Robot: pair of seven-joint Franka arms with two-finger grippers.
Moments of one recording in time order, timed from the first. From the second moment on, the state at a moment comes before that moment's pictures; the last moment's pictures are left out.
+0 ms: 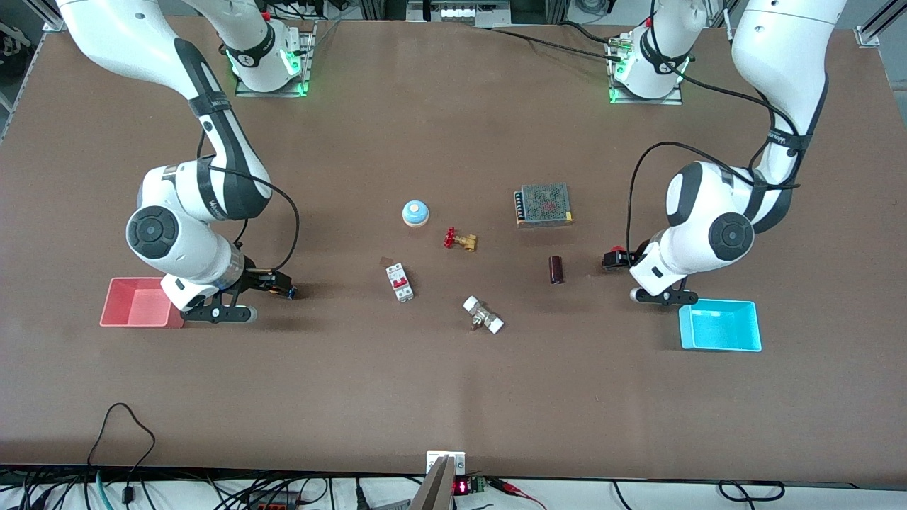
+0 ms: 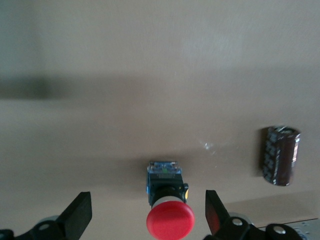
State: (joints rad) left arm -0.07 0.47 -0.13 -1.96 -0.09 2.25 -0.12; right arm 0.19 0.51 0.01 -1.76 -0.01 2.27 0.22
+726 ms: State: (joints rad) left arm -0.07 0.49 -0.16 -2.04 -0.10 2.35 -0.14; right arm 0.19 0.52 0.01 -1.84 -0.02 2.37 0.22
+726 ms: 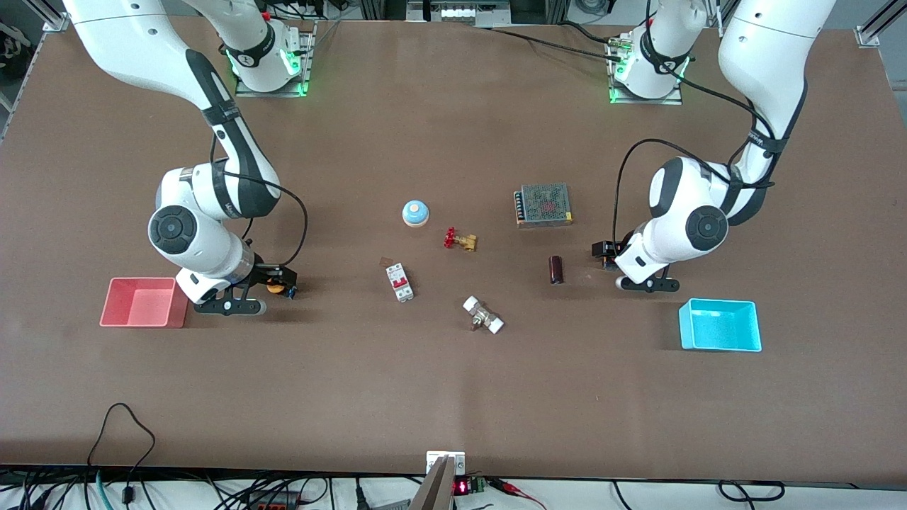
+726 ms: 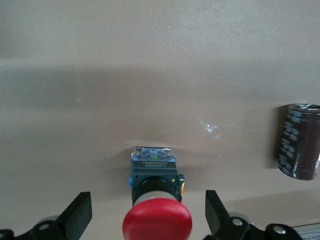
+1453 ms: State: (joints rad) left arm -0.07 0.51 -0.17 -2.04 -0.10 2.38 -0.14; right arm 0.19 0.56 0.01 -1.84 -0.02 2.40 0.22
